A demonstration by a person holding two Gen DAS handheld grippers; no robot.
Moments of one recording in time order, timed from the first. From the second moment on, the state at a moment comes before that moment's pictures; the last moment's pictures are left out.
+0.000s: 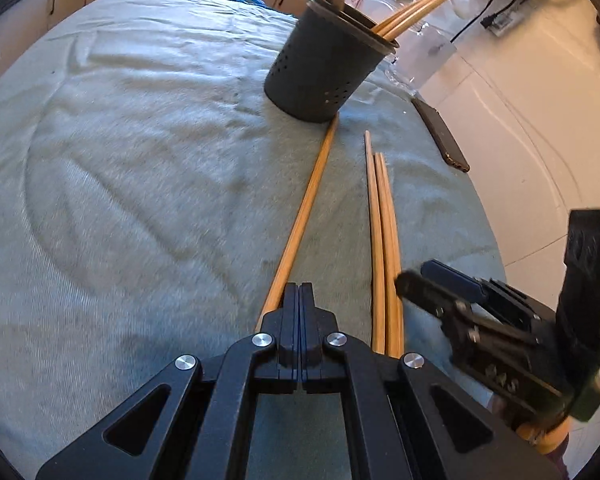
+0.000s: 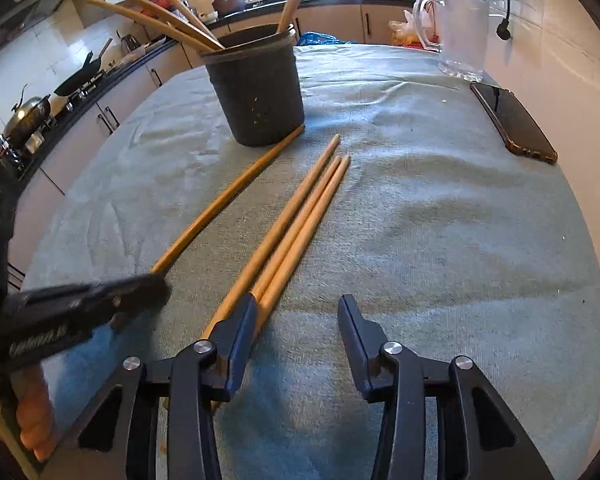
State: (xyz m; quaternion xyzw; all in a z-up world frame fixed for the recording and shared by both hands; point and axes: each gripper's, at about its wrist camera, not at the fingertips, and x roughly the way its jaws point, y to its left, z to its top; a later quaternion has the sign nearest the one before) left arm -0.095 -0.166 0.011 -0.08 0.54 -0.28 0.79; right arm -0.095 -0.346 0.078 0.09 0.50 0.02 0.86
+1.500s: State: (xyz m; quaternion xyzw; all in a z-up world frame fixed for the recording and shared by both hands) left arm -0.078 -0.204 0.021 0.09 0.48 -0.26 0.83; right arm -0.128 -0.373 0.079 0.07 0.51 -0.03 0.85
